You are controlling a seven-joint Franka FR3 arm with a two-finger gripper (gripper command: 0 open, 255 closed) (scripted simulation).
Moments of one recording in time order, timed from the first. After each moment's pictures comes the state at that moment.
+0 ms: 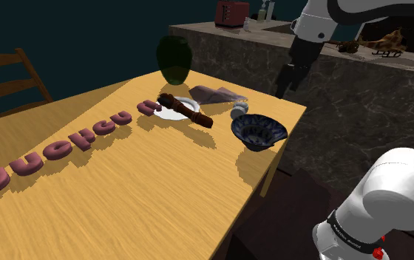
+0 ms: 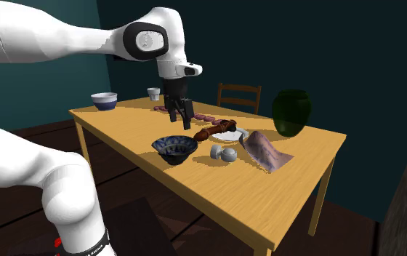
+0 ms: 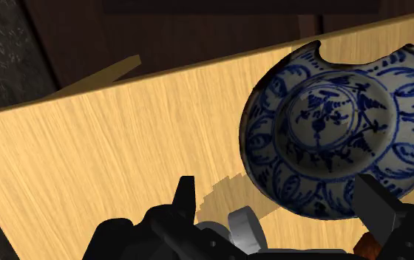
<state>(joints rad) 0.01 -0.76 -0.02 -2.36 0.00 1.69 -0.04</state>
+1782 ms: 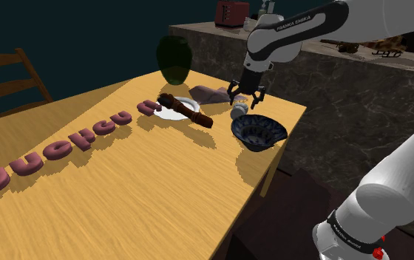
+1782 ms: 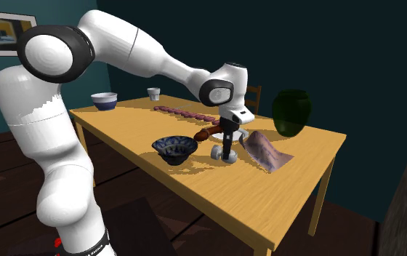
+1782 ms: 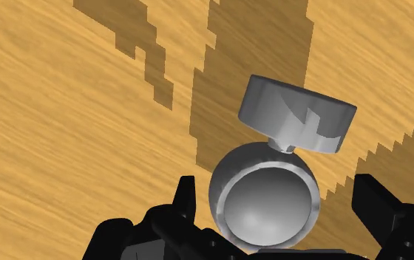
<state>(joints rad) -0.13 -0.11 0.00 -2.16 0.17 2.08 0.55</state>
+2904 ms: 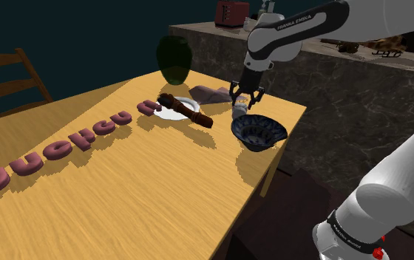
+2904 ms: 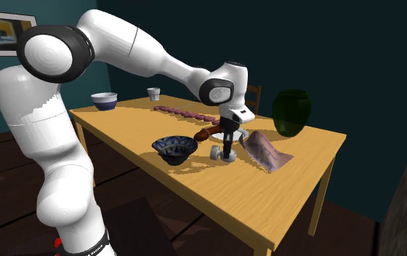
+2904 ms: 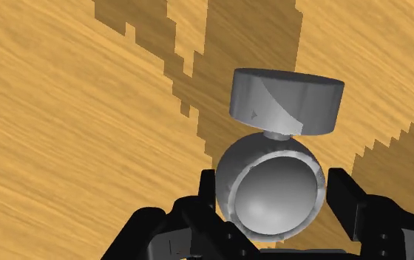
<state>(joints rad) -0.13 -0.11 0.00 -2.16 0.17 2.08 0.55</state>
